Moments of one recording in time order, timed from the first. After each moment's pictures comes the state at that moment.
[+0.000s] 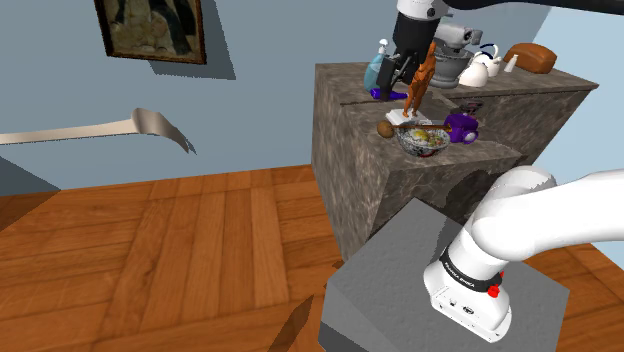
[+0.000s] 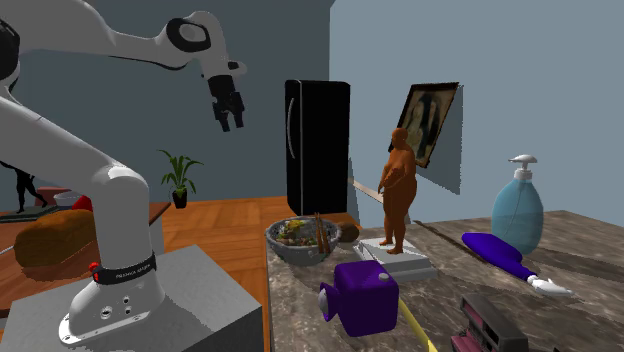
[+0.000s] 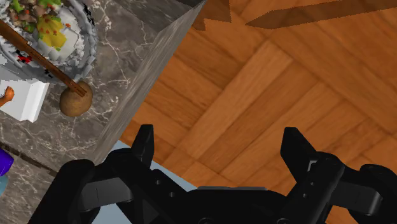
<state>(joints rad) 0.02 -0.82 0.07 -2.31 -0.12 1.61 0.04</state>
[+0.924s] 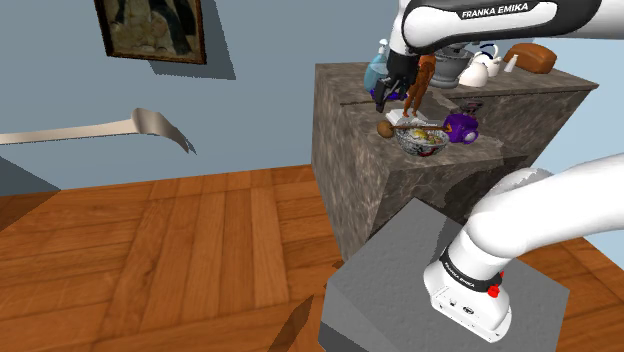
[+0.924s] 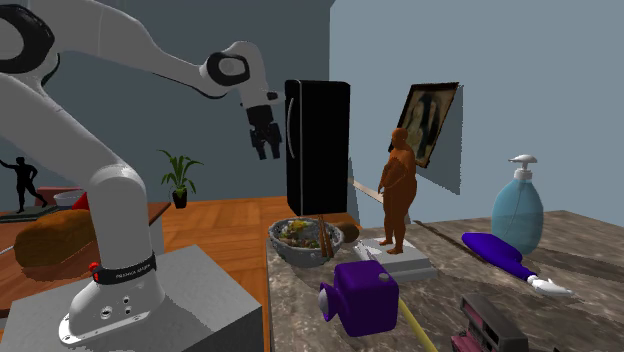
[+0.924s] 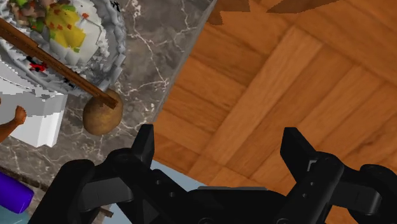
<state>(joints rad) -0.08 -0.63 -0.10 -2.43 -0.21 1.93 -0.02</state>
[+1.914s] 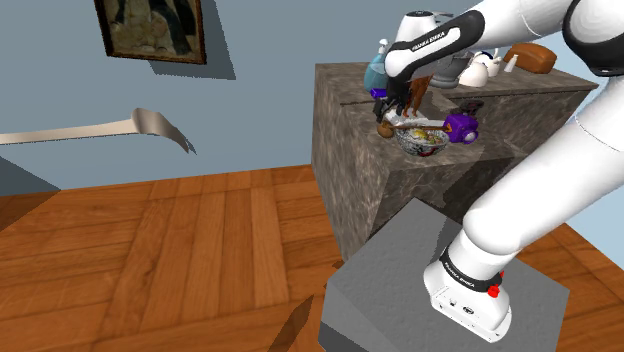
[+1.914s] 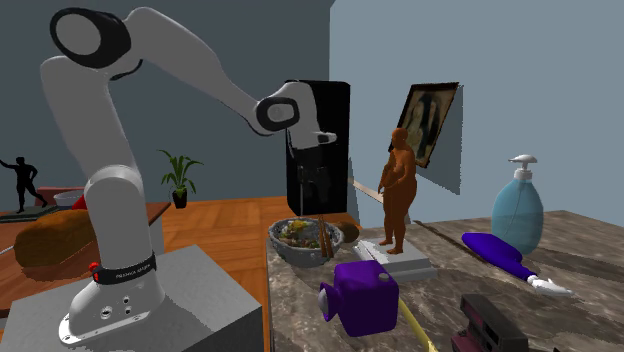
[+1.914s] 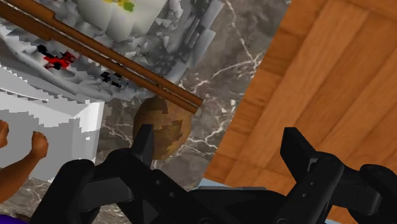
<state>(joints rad) -0.16 -0.18 -0.32 -2.33 -0.18 2.31 -0.13</state>
